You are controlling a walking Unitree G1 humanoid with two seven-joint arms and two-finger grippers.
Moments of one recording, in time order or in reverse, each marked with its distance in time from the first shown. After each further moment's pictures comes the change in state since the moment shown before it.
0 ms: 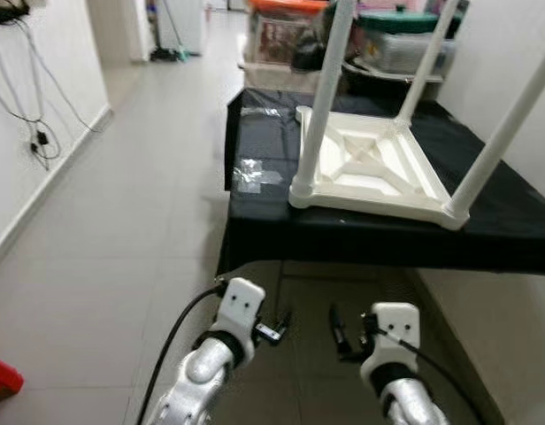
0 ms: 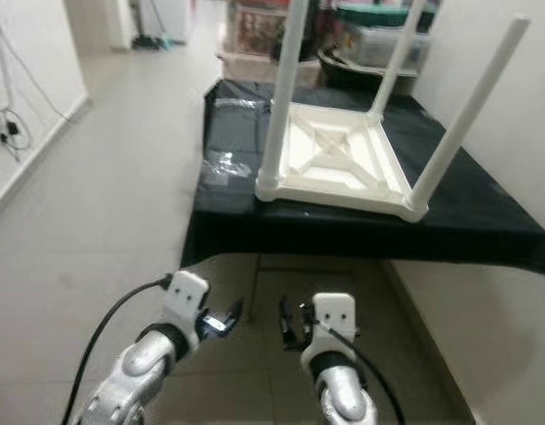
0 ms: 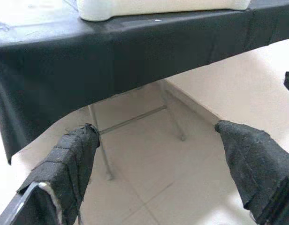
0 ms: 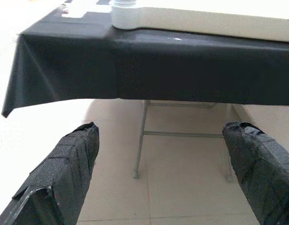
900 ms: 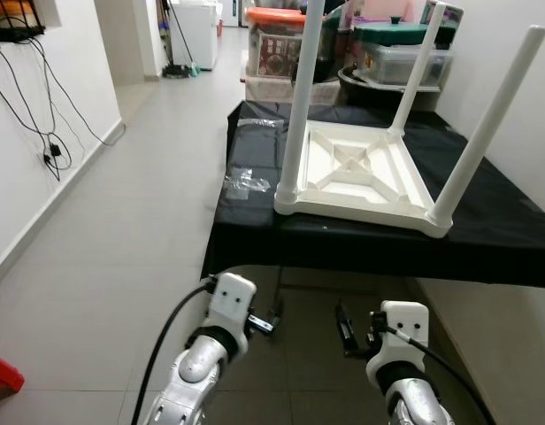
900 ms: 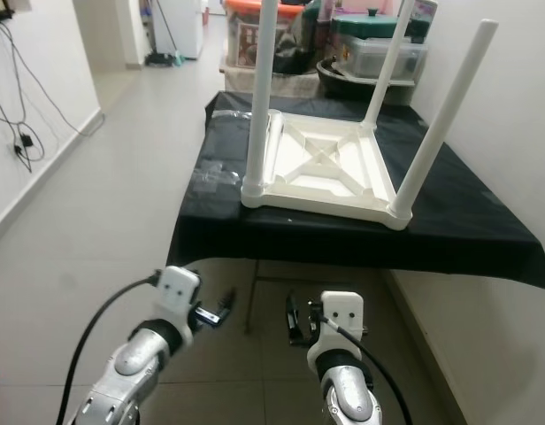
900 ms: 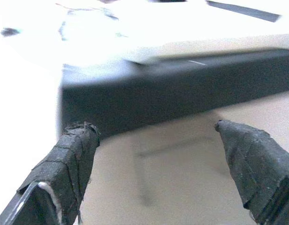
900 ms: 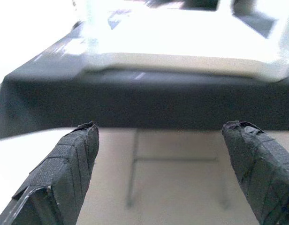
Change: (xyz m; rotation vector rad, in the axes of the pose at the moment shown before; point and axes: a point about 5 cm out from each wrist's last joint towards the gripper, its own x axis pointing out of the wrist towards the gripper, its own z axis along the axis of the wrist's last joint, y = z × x) left arm -0.004 0.044 0.021 0.028 -0.107 0.232; right arm 0.005 -0.018 0.019 0.026 -0.103 -0.114
